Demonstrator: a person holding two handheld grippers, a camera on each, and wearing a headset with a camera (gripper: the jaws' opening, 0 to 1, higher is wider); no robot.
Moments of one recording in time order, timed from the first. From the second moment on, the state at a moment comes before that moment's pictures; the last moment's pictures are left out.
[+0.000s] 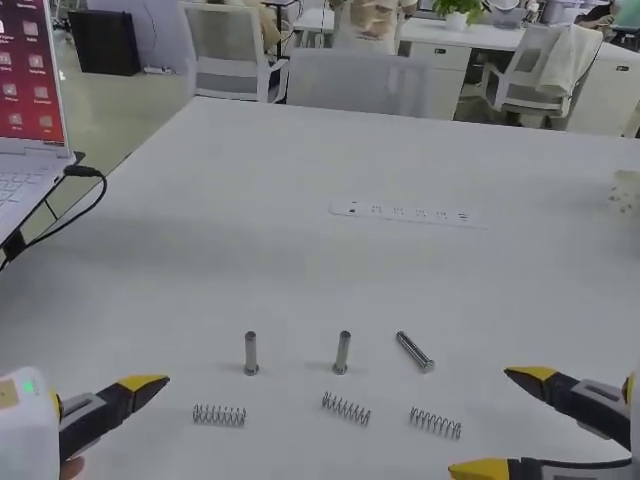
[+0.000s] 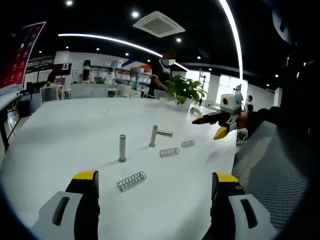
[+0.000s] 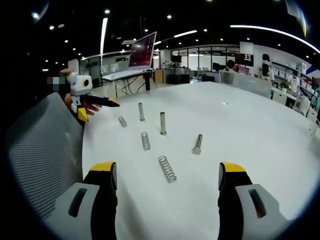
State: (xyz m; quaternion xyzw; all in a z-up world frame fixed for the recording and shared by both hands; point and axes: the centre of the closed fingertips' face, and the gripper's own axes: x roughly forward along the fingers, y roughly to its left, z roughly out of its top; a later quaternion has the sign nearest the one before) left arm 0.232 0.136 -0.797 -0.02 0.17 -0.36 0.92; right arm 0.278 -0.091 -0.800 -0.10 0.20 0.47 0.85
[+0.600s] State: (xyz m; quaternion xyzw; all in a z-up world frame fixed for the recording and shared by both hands) left arm 0.229 0.140 -0.797 -0.02 0.17 -0.36 0.92; right arm 0.299 -0.092 -0.789 -0.12 0.20 0.47 0.85
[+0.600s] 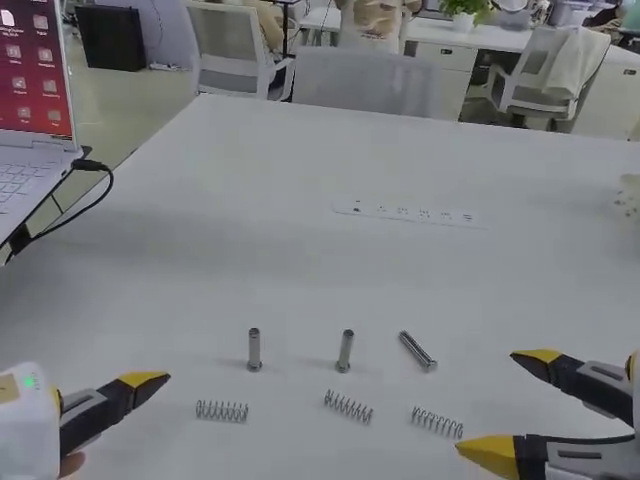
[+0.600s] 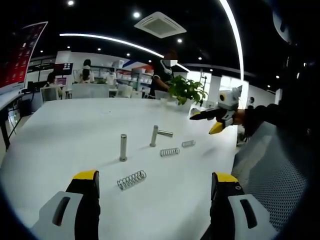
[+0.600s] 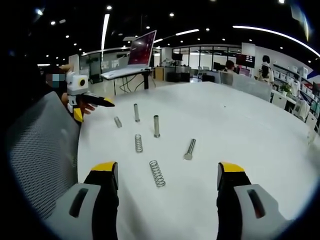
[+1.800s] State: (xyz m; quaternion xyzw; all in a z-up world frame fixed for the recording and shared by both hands) left arm 0.224 0.146 -0.792 -0.02 0.17 -0.34 0.92; right arm 0.385 -0.047 -0.793 -0.17 0.25 0.48 0.83
